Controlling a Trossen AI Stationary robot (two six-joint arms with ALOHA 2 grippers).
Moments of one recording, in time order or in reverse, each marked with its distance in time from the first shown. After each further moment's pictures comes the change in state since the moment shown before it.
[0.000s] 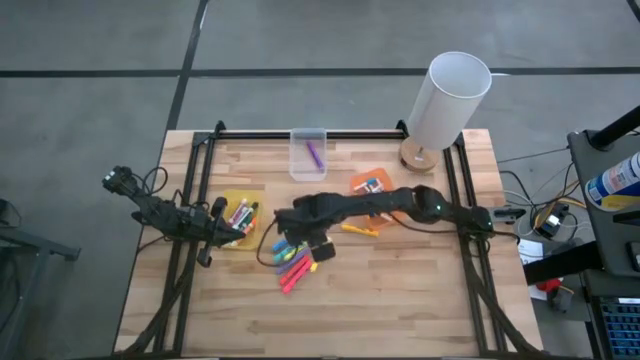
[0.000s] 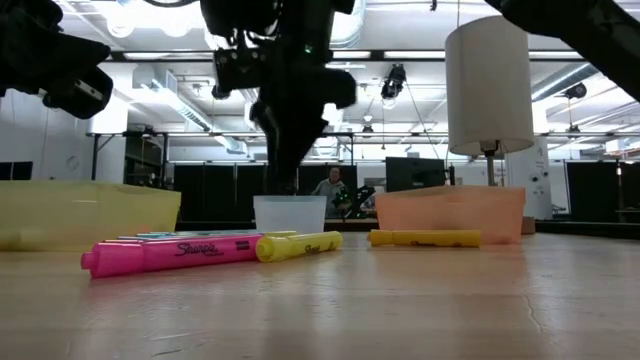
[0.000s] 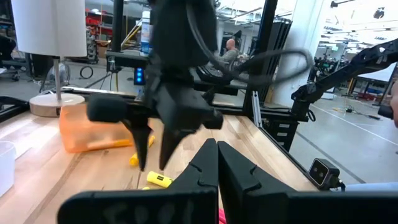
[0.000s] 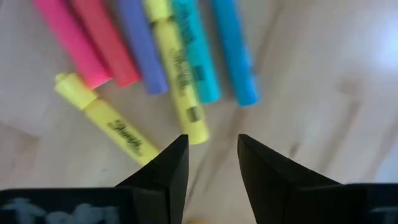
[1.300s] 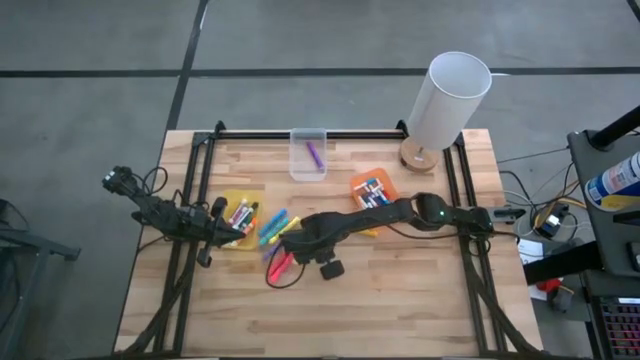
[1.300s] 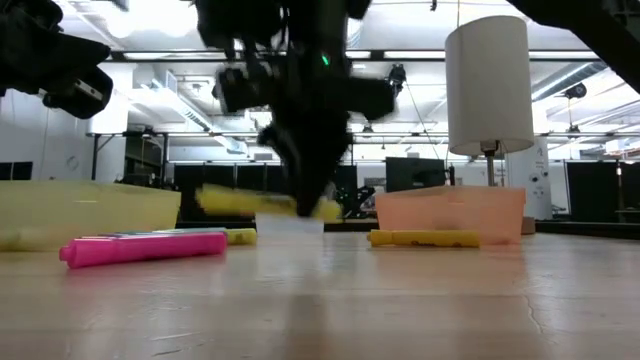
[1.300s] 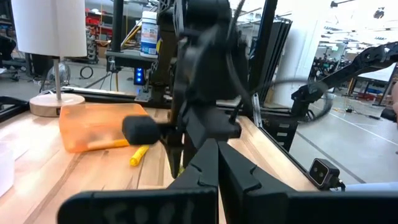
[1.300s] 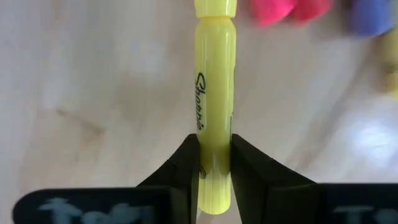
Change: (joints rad) left arm 0.000 0.000 0.000 0.000 0.000 0.000; right arm 0.070 -0.009 -0.127 0.035 -0.055 0.081
